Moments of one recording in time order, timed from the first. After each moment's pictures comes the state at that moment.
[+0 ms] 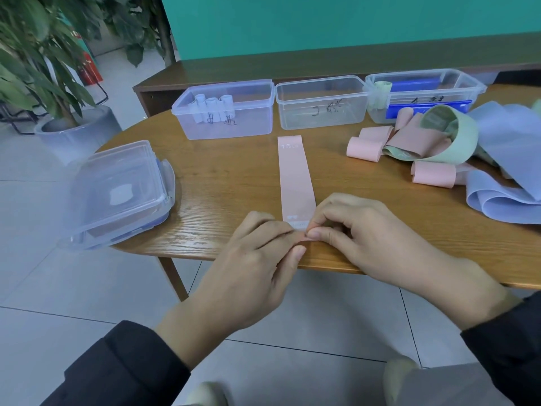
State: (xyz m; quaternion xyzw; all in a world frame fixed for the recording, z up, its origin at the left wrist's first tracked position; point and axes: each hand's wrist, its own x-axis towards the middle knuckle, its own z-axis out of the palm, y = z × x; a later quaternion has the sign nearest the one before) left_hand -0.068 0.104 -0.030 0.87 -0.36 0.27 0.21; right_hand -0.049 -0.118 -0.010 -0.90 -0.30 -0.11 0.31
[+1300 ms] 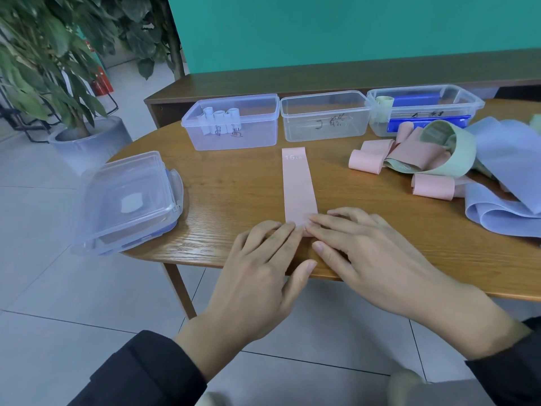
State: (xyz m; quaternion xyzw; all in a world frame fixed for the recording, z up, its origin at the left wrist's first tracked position) left_hand -0.073 0.099 -0.038 0.91 -0.30 0.27 0.11; right_hand -0.069 -0.111 -0.010 -0.96 -0.25 -0.12 0.11
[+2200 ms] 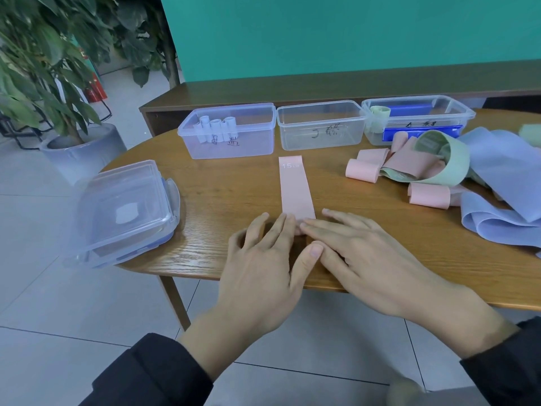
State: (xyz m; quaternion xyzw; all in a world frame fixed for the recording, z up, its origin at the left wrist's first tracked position) left_hand -0.061 0.082 -0.018 0.97 -0.19 0.11 0.11; right_hand -0.061 -0.110 -0.002 -0.96 -0.24 -0.05 0.13
